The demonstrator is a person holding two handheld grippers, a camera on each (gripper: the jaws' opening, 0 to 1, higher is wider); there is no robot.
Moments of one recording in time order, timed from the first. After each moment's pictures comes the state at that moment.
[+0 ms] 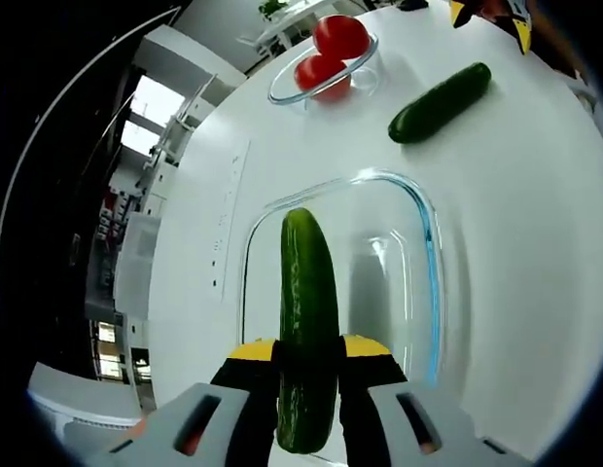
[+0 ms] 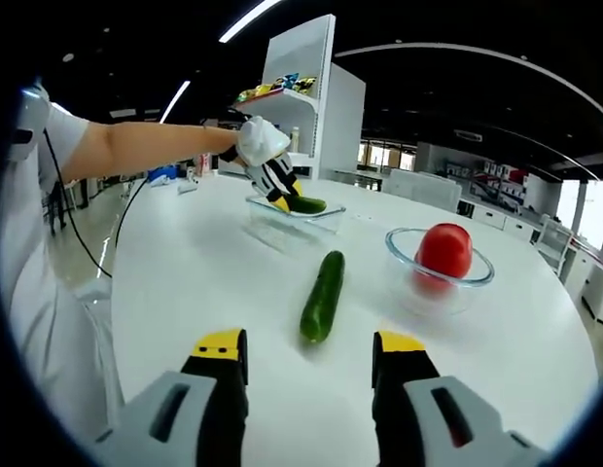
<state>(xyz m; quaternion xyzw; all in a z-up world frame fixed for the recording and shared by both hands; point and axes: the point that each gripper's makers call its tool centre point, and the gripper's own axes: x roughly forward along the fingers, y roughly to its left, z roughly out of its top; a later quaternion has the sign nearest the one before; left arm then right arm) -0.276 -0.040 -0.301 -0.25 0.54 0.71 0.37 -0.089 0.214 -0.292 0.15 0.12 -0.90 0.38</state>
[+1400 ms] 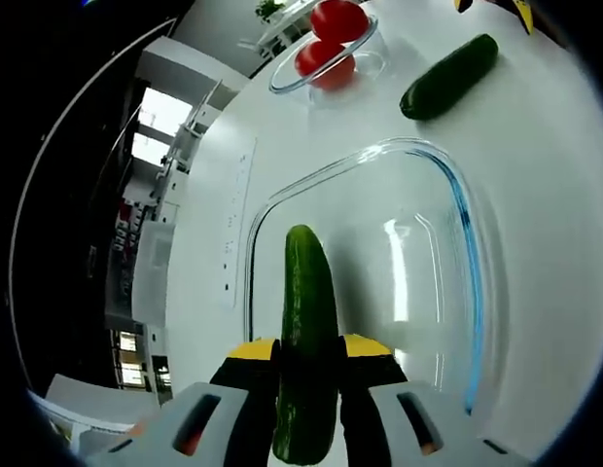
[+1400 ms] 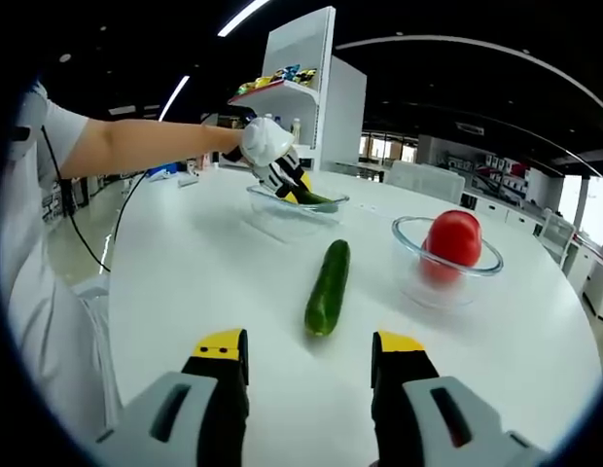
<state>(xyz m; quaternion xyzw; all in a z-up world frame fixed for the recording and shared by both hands) -0.288 -0.039 -0.312 -0.21 0.58 0.71 0.35 -0.090 0.213 -0.306 0.16 0.13 -0.90 0.38</state>
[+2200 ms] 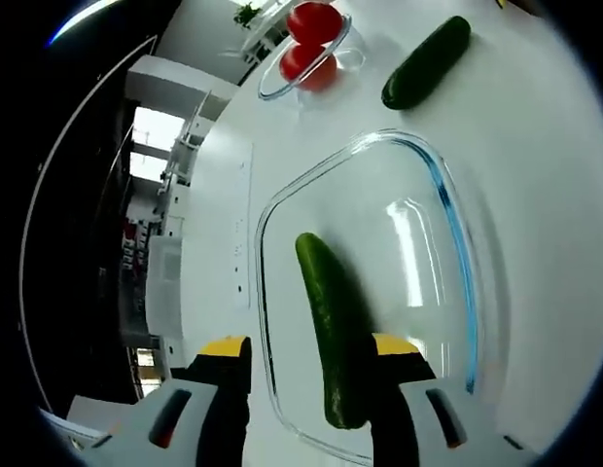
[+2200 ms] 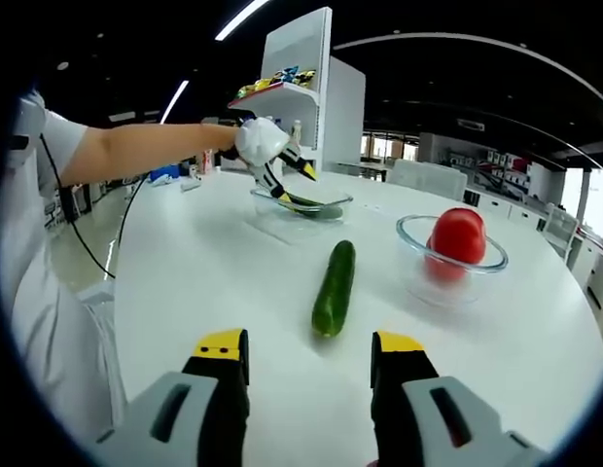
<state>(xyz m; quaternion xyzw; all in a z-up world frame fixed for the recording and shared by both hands) -0.292 -0.050 -0.297 -0.19 0.61 0.69 0.34 -0.087 0.209 -0.304 0.17 0.11 -0.90 0.39</state>
